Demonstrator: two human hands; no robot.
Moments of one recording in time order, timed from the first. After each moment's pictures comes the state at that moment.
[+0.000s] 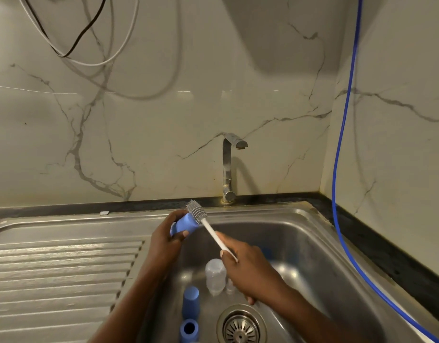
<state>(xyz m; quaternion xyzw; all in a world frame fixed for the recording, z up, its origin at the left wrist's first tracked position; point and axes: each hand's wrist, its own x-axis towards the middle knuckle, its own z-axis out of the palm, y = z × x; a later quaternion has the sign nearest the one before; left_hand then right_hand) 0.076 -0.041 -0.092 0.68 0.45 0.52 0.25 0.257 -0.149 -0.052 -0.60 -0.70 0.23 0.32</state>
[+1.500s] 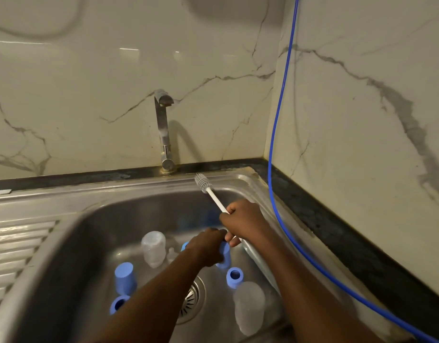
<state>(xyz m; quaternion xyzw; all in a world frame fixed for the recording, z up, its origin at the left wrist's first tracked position) 0.282 -0.043 -0.177 0.89 0.42 0.03 0.16 0.371 -0.134 -0.065 -0.76 -0.49 0.28 0.34</state>
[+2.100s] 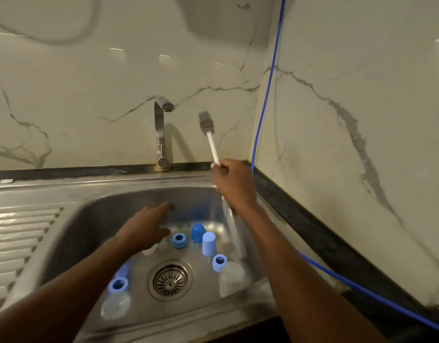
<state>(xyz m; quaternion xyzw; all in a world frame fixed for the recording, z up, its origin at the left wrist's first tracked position) 0.160 -0.074 -0.107 0.87 0.45 0.18 0.11 0.354 -0.151 -0.005 -0.71 -0.52 0.02 0.47</state>
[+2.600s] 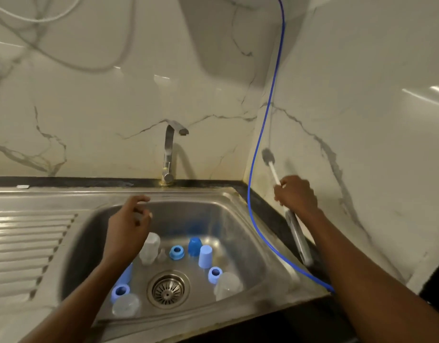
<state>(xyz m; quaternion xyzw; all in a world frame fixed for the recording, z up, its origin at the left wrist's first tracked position) 0.120 -0.132 -0.082 0.68 0.44 0.55 0.20 0.455 -0.212 0.036 -0.85 -0.42 -0.04 0.31</state>
